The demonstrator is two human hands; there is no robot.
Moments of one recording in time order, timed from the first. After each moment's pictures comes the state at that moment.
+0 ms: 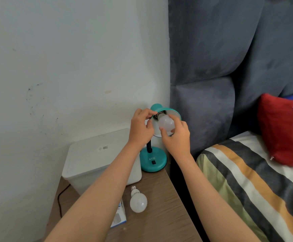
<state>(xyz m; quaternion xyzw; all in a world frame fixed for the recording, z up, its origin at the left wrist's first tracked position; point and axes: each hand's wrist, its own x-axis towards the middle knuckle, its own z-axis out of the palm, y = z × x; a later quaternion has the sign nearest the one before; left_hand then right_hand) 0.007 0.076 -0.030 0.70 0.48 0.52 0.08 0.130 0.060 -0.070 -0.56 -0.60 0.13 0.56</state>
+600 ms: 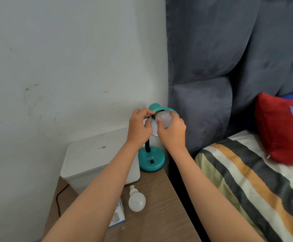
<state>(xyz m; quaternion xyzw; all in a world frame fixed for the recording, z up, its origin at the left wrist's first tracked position) 0.008 0.077 -0.030 0.70 0.48 0.52 0.08 0.121 0.066 -0.049 -0.59 -0.55 0.16 0.57</state>
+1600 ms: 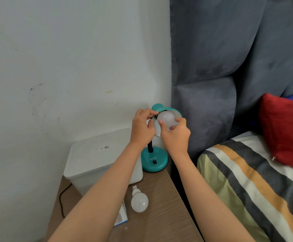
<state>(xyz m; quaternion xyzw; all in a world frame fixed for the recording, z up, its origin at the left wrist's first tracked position) 0.008 0.074 -0.030 0.70 0.48 0.52 0.09 0.116 0.065 -0.063 -0.59 -0.50 0.18 0.61</state>
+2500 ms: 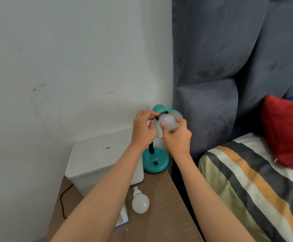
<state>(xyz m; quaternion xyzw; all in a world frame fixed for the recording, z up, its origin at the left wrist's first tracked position) 0.007 0.070 -0.028 0.70 0.49 0.52 0.09 0.120 0.068 -0.069 -0.58 -0.52 0.18 0.60</state>
